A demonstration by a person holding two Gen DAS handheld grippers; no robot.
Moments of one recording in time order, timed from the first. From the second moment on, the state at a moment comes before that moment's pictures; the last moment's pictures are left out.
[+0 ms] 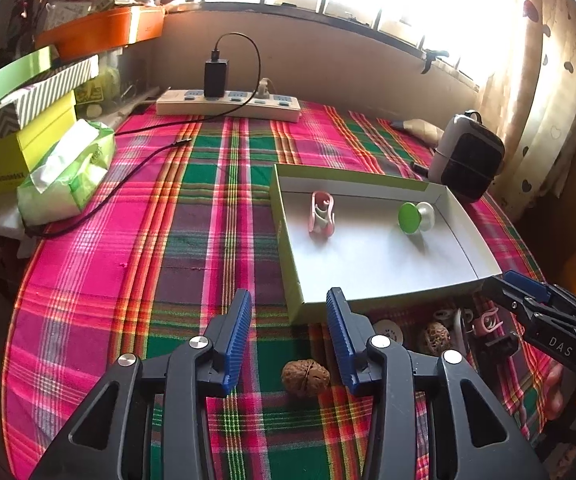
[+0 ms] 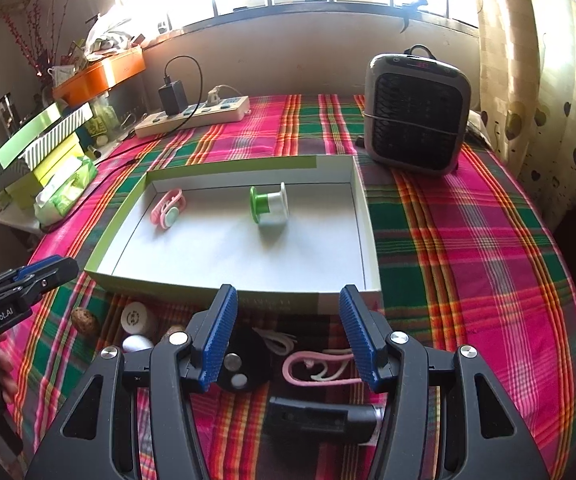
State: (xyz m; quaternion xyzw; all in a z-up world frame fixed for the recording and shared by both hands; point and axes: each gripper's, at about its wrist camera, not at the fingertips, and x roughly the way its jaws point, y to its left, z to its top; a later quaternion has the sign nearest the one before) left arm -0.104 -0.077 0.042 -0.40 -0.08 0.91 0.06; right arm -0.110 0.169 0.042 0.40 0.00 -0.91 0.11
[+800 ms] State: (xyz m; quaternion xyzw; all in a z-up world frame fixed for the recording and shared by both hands) left arm -0.077 -0.086 0.020 -0.43 -0.09 0.90 0.09; right arm -0.071 0.221 0.027 0.41 -0.03 -0.91 0.10
